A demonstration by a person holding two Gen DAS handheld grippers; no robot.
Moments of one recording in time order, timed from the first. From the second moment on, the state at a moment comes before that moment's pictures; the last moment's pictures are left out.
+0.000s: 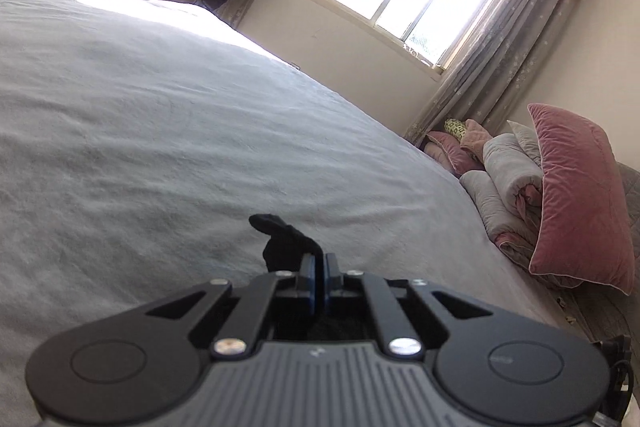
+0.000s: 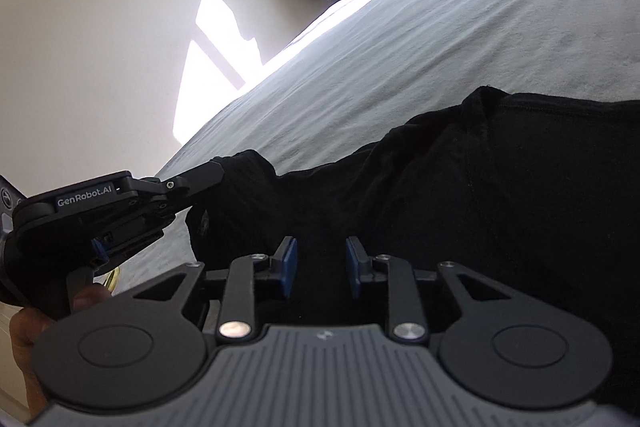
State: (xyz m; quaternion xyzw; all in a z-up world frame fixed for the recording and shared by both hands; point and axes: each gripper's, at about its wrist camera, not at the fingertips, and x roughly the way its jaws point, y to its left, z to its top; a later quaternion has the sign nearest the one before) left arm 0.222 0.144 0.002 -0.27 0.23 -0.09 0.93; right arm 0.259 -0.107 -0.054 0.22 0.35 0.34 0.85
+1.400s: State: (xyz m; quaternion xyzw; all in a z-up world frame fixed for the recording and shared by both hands) left arm 0.233 0.118 -0.023 -0.20 0.30 -0.16 0.92; right arm 0.250 -0.173 -0.022 0.26 0.32 0.28 0.87
